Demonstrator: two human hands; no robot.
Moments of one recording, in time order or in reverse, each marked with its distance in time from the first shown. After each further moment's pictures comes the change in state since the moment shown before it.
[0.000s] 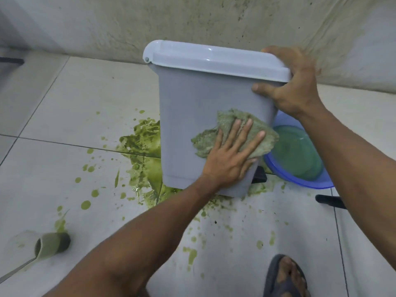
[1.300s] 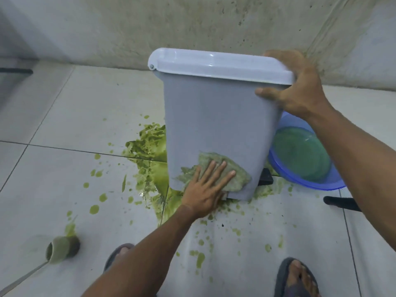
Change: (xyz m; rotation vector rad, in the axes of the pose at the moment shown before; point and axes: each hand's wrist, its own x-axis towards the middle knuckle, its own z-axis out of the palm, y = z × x) left_hand -0.116 -0.036 0.008 0.047 -0.199 0.066; right_hand 0.003 0.000 -0.002 0.030 -0.052 0.050
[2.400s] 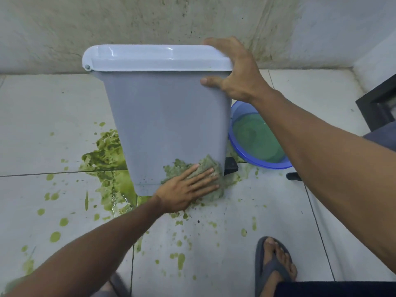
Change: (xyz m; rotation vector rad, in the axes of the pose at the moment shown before) left_hand 0.036 -0.011 -0.005 0.210 -0.195 0.636; right_hand 0.008 0.011 0.000 -0.090 -0.062 0.027
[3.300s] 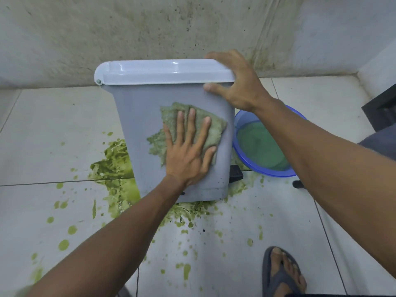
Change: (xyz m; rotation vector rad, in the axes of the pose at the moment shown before) left_hand 0.070 -0.061 -0.061 -0.091 0.337 -0.802; right_hand 0.002 -0.003 0.000 0.012 0.004 -0.020
